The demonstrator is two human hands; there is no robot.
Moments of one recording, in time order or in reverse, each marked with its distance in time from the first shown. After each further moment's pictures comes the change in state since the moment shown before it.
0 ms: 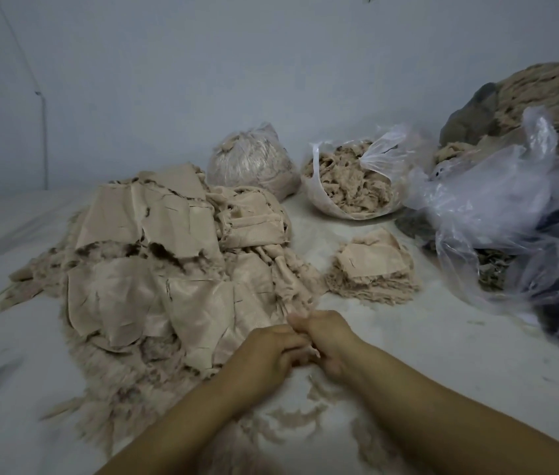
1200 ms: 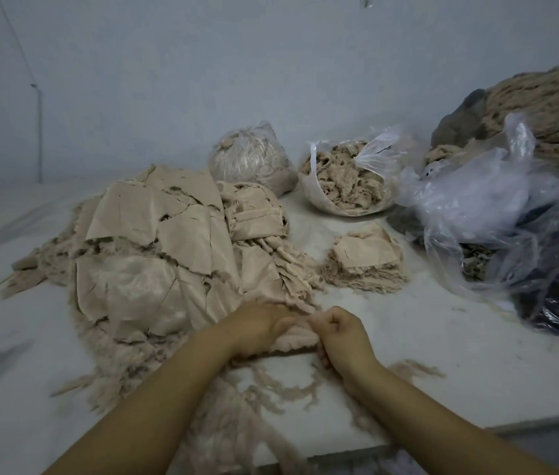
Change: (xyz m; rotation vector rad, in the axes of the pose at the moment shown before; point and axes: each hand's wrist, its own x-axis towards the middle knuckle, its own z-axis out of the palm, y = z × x) left_hand 0.023 -0.028 -0.015 0.330 -0.437 -0.169; right_hand -0.028 0.036 -0.022 -0.325 0.234 -0.349
